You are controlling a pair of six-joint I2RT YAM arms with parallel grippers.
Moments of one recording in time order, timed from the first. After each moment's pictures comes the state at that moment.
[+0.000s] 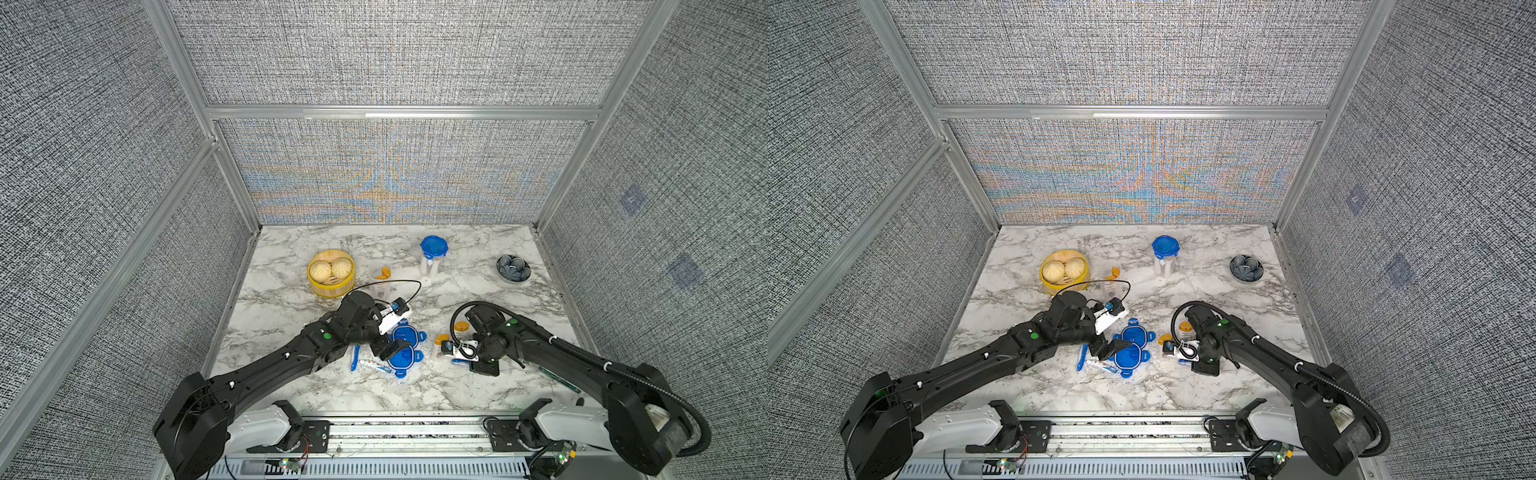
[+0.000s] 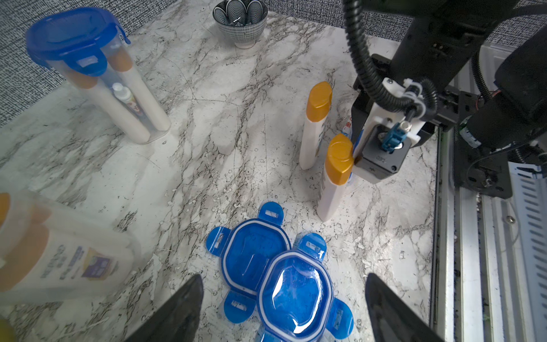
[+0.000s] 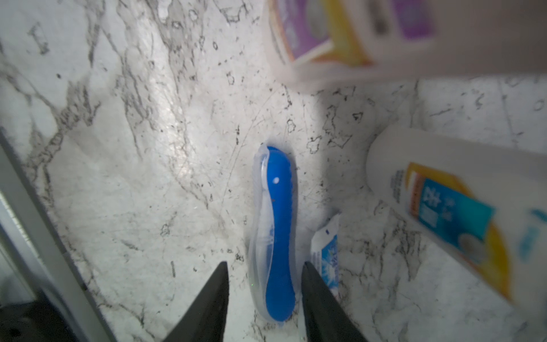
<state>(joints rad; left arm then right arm) -0.82 1.19 0.72 -0.16 0.34 0.23 0.54 1.25 0.66 -0.82 -0.06 -0.90</state>
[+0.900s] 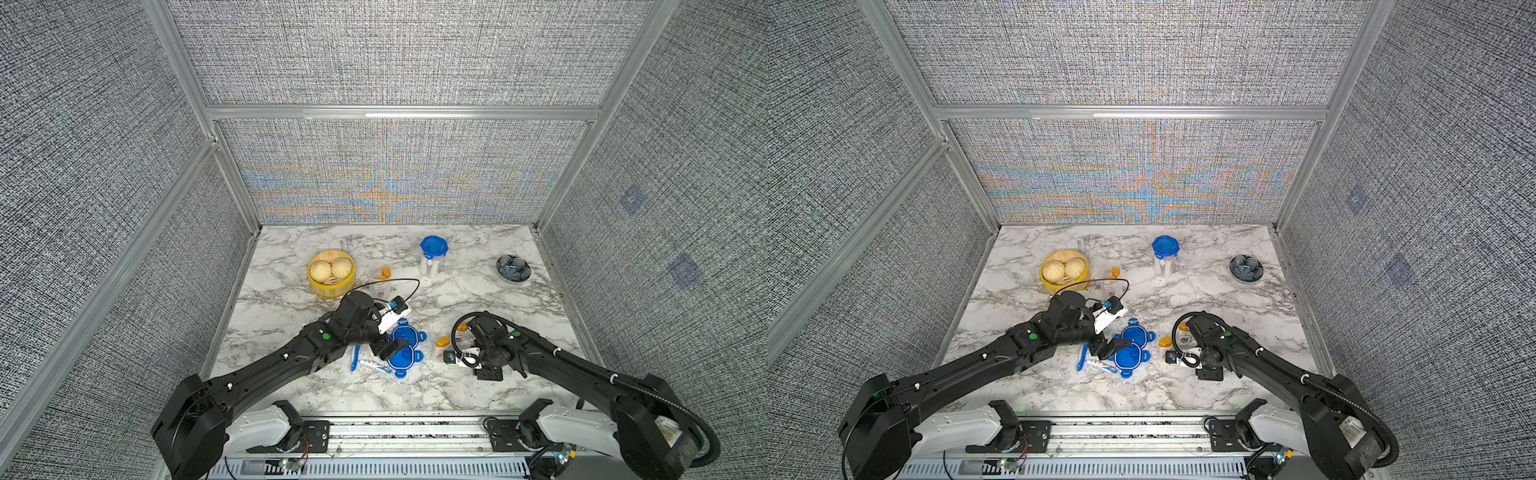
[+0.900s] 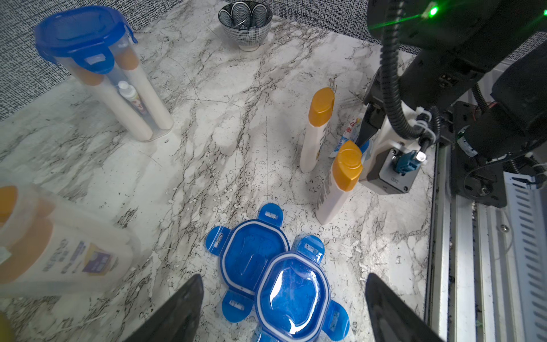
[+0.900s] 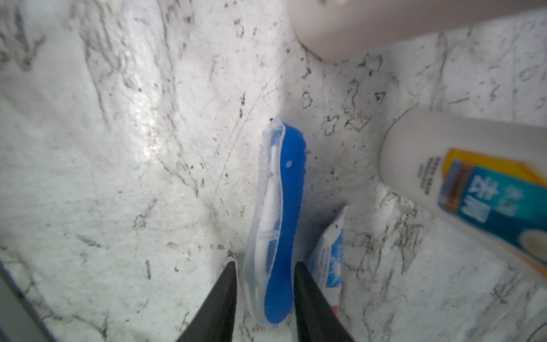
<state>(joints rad) -0.82 1.18 0.71 -0.16 0.34 0.19 0.58 1.19 0.57 -0.74 0.04 -0.96</state>
